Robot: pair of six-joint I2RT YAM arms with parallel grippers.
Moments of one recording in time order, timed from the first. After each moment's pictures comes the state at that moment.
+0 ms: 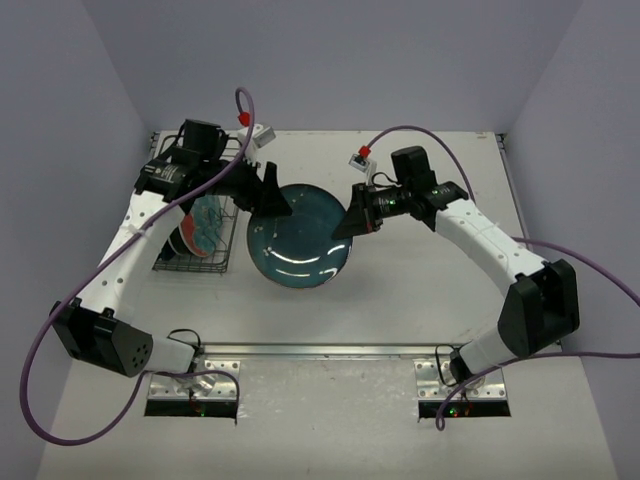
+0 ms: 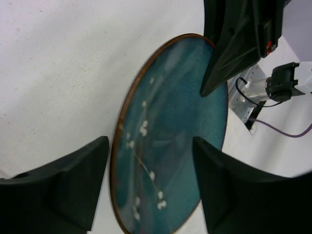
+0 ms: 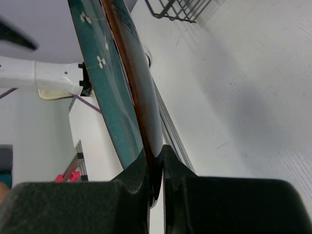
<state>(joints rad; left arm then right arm) -0.25 1.36 1.51 -0.90 0.73 0.05 0.42 1.51 1.20 -0.42 -0.96 0.27</state>
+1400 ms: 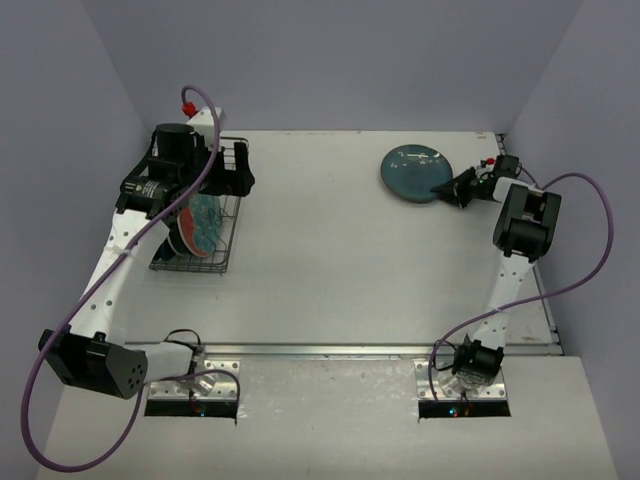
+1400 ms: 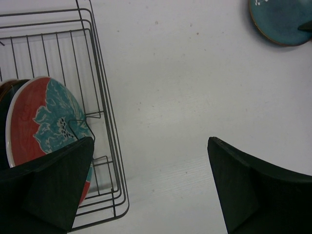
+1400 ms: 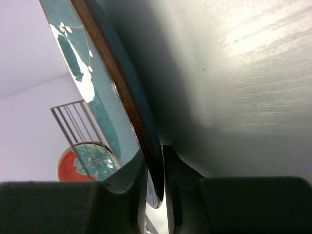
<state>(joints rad) -0.15 1.24 1.39 -0.71 0.13 -0.10 -0.35 2.47 1.70 -0.23 -0.86 0.71</state>
